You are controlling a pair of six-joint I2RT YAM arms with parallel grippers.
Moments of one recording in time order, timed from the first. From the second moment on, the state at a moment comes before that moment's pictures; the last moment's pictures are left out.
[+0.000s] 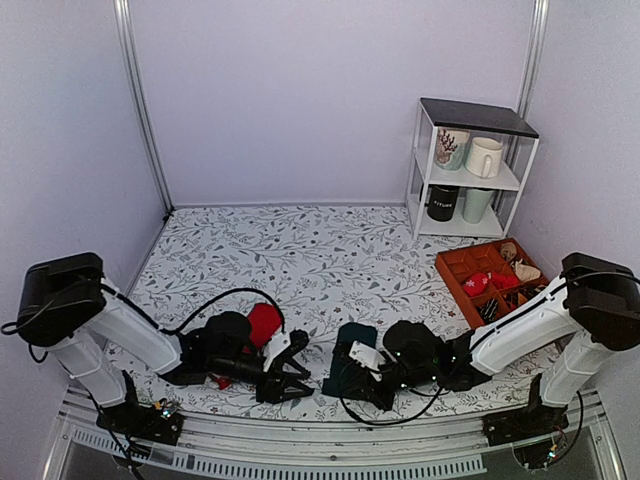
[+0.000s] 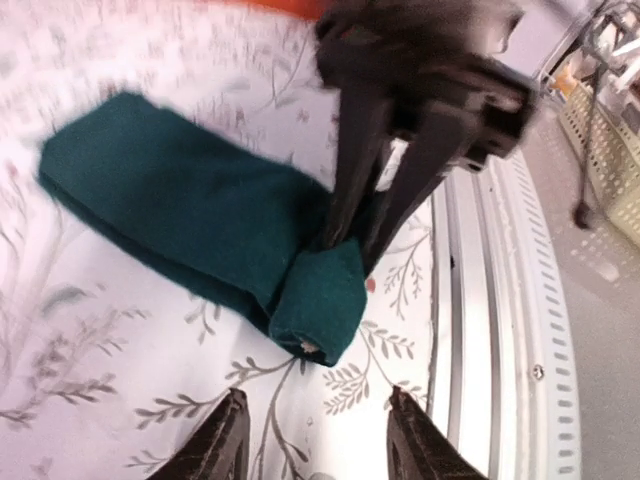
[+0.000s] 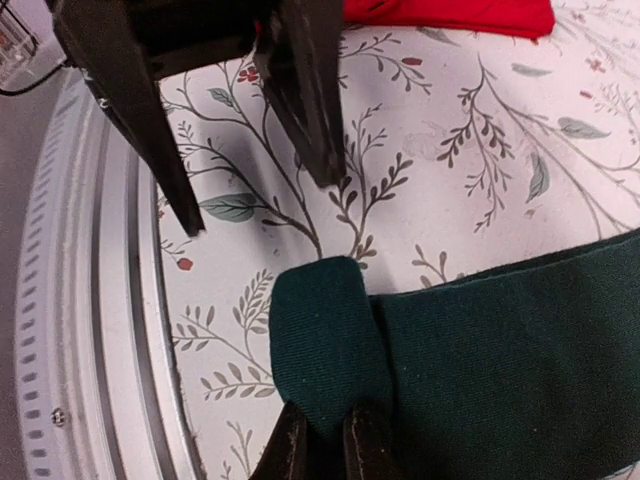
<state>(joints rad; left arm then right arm) -1.07 1.66 0.38 0.72 0.44 -0.16 1.23 1.64 0.54 0.40 -0.15 0.12</state>
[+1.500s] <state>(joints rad) -1.21 1.93 0.50 0.96 0.40 0.08 1.01 1.75 0.60 0.30 -0.74 0.46</state>
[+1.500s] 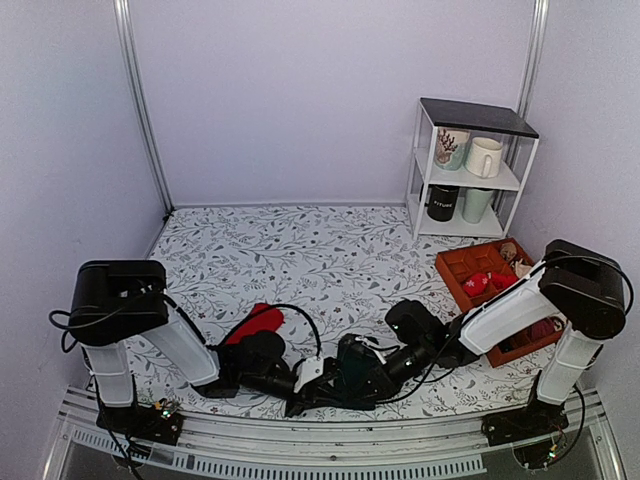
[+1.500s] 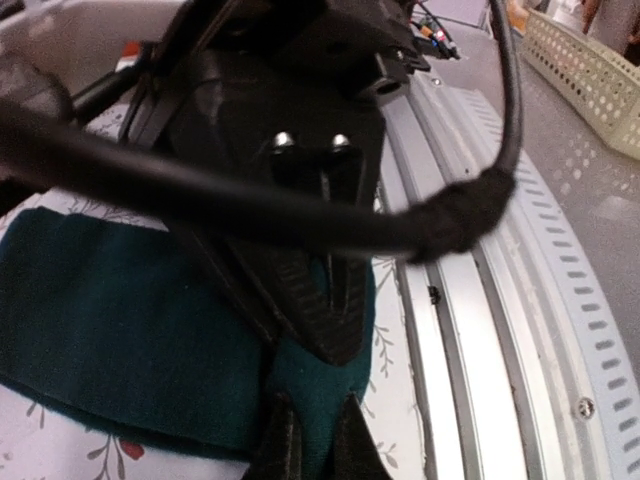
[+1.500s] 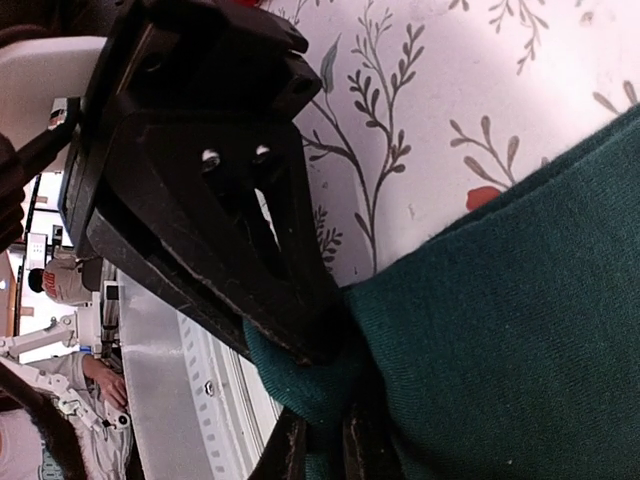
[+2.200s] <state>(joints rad) -1.15 1.97 0.60 0.82 0.54 -0.27 1.24 1.31 0.36 0.39 -0.08 0.04</state>
